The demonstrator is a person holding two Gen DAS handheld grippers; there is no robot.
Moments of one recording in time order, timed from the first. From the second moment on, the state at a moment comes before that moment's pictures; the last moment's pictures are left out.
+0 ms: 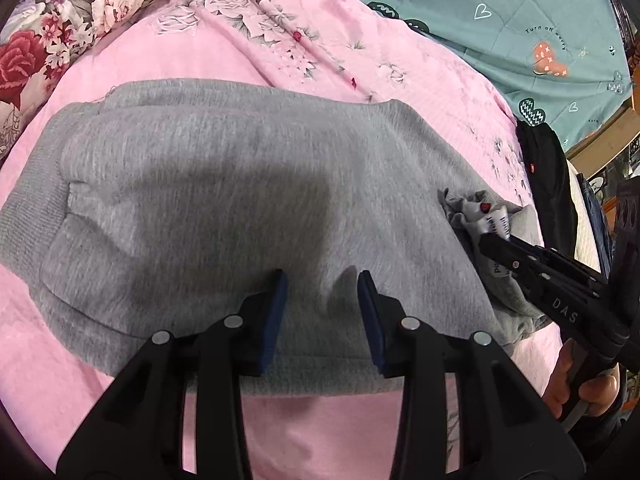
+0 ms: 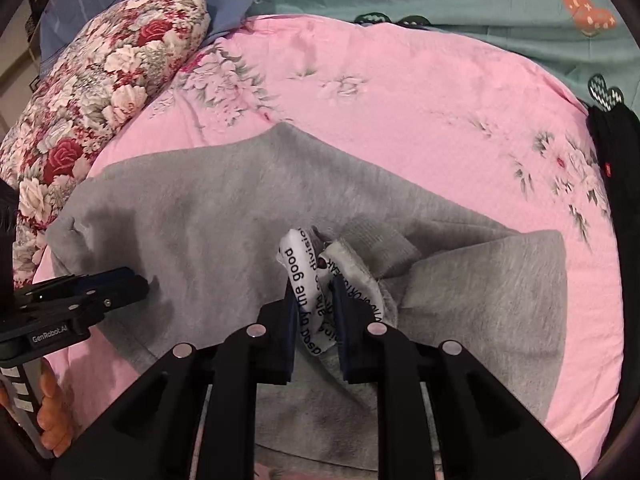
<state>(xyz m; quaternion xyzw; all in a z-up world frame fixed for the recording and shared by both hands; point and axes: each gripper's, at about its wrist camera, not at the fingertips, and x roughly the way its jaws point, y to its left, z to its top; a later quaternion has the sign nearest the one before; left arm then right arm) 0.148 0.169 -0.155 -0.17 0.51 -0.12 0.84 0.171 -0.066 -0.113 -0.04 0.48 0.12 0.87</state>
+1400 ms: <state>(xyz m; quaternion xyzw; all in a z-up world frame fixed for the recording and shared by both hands) 0.065 0.284 -0.123 -0.39 0.48 -0.01 0.78 0.049 -0.185 -0.047 0.10 0.44 0.20 0.87</state>
